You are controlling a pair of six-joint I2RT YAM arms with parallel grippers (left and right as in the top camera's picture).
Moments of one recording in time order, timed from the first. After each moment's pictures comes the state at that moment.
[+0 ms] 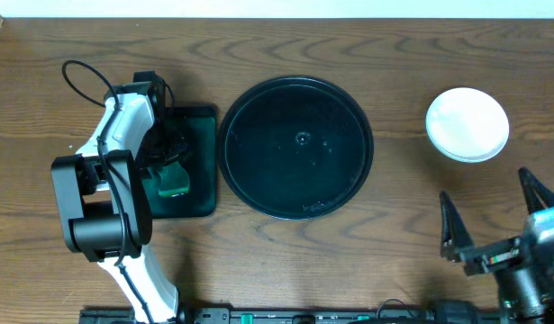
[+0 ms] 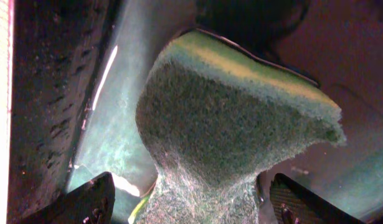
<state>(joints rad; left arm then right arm) 0.10 2.00 1.40 -1.07 -0.08 -0.46 -0.01 0.34 0.97 -0.58 -0.29 -0.06</state>
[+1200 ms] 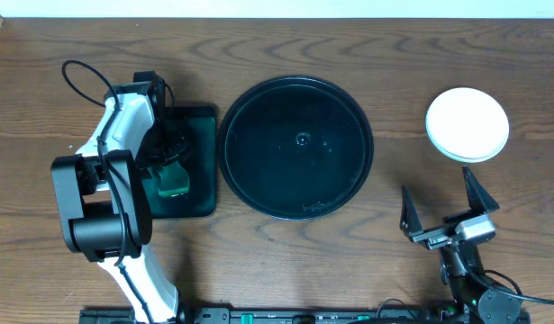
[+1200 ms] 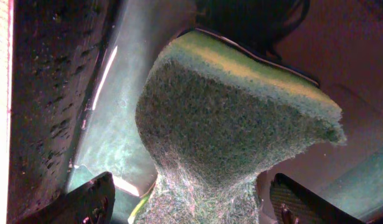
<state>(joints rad) 0.10 2.00 1.40 -1.07 -0.08 -0.46 -0.03 0.01 0.01 0.36 -0.34 0.02</state>
